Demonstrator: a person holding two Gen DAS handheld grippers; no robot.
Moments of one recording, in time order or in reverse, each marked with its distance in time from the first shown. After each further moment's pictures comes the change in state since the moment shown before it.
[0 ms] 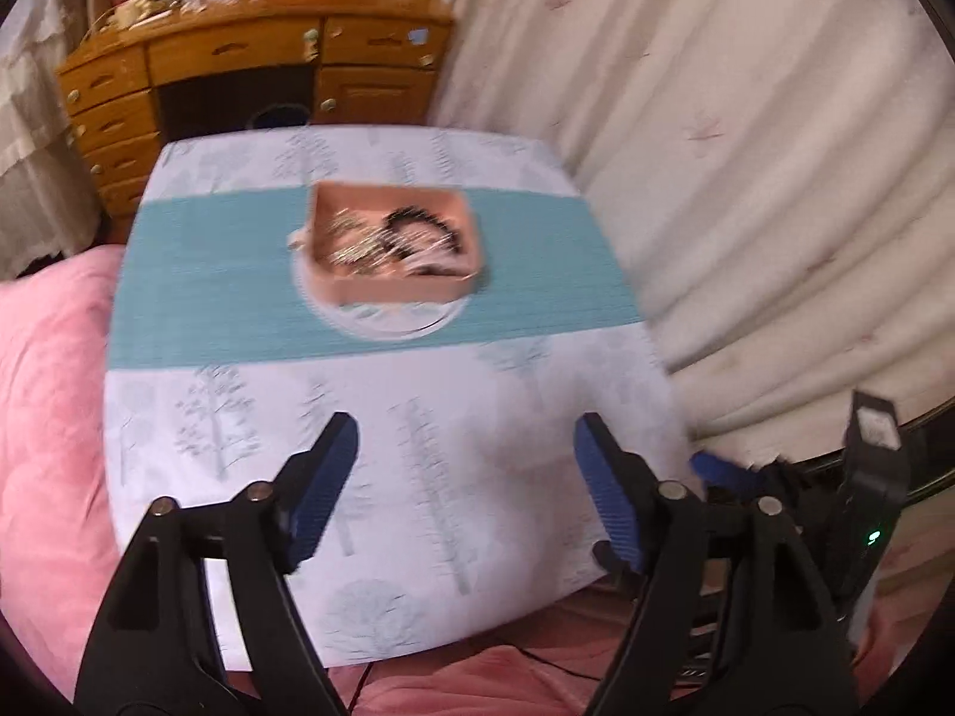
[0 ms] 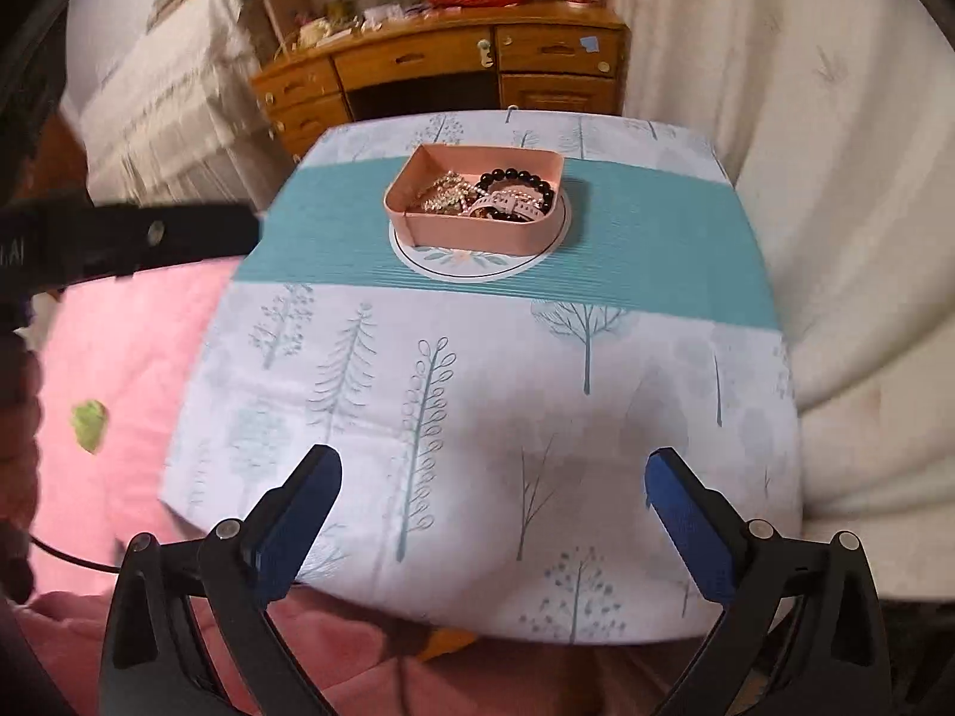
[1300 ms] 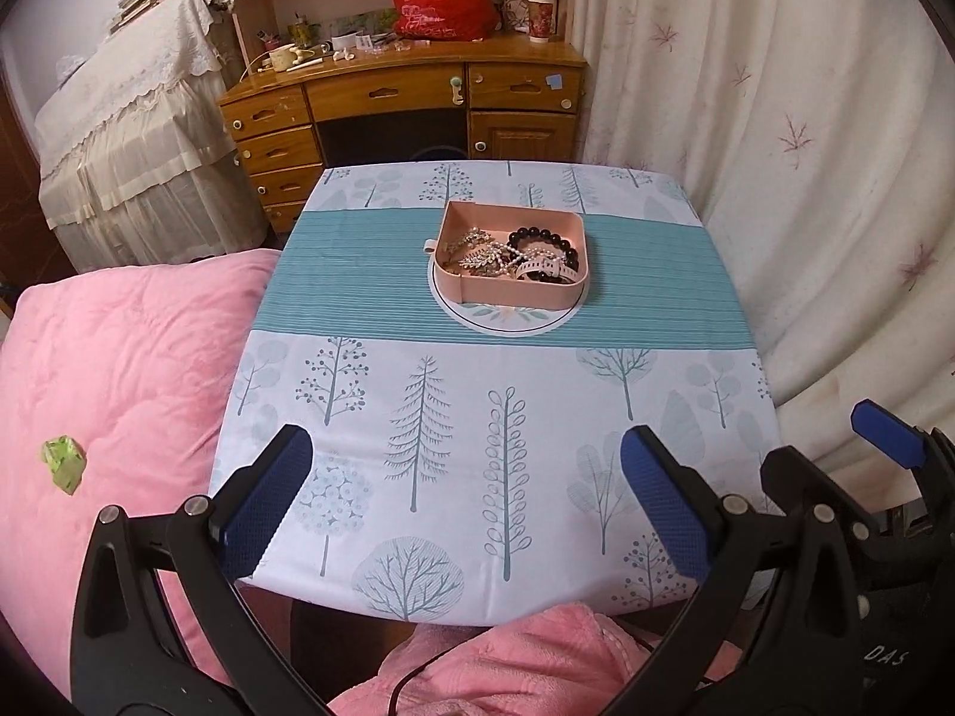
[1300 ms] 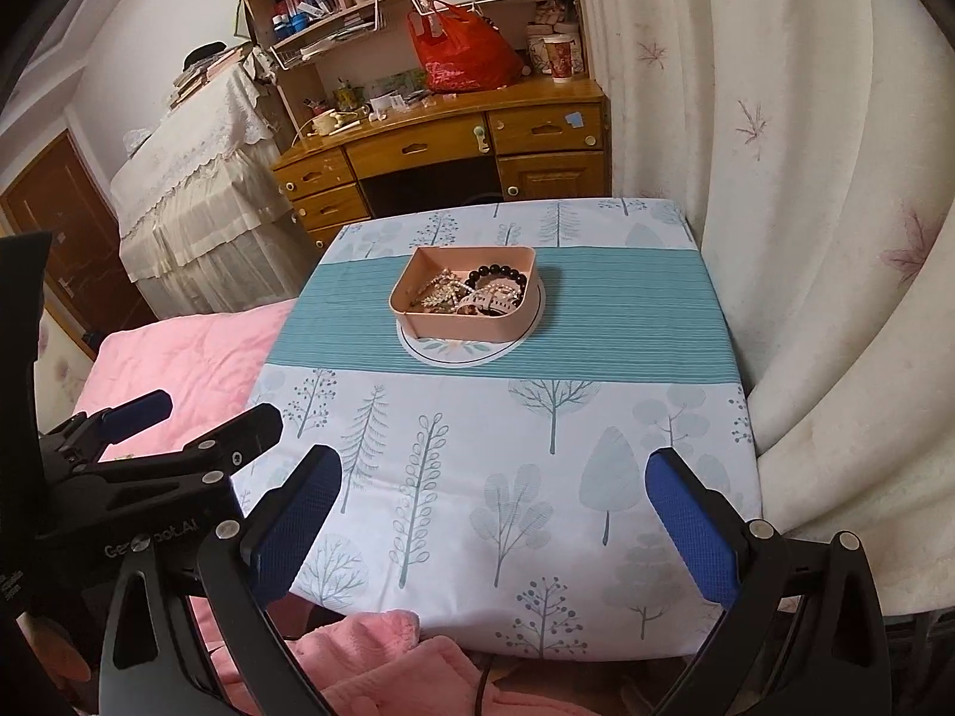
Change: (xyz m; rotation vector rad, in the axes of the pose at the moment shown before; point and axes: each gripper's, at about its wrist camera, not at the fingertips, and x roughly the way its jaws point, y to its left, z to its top) left arm -0.016 -0.060 -0.060 -0.106 -0.125 0.454; right arm -0.085 -0.057 0.028 0.029 -0.175 0.066
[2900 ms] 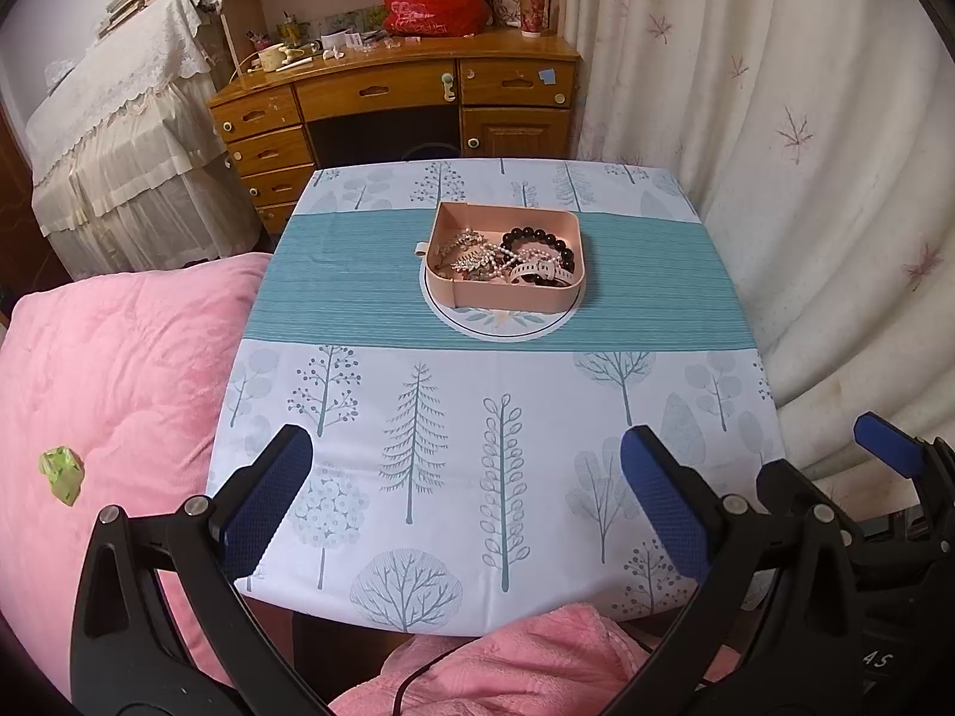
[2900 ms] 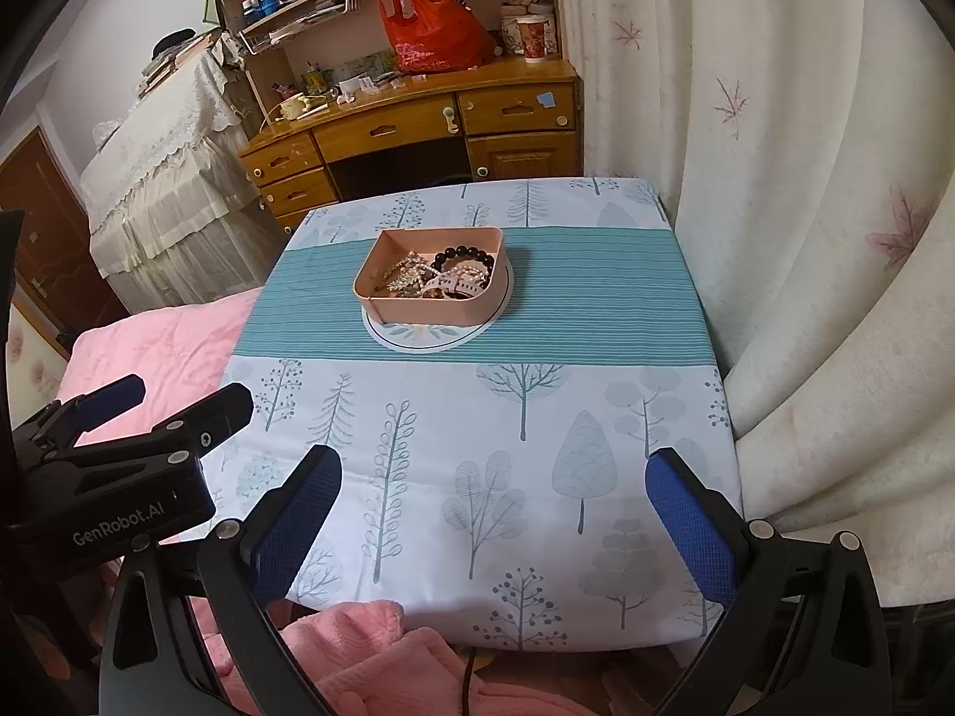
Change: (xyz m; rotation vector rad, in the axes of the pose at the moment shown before) left arm 0.008 0.007 0.005 0.025 0.006 -0.016; right arm 0.016 -0.007 -0.002 0.018 0.049 -0.073
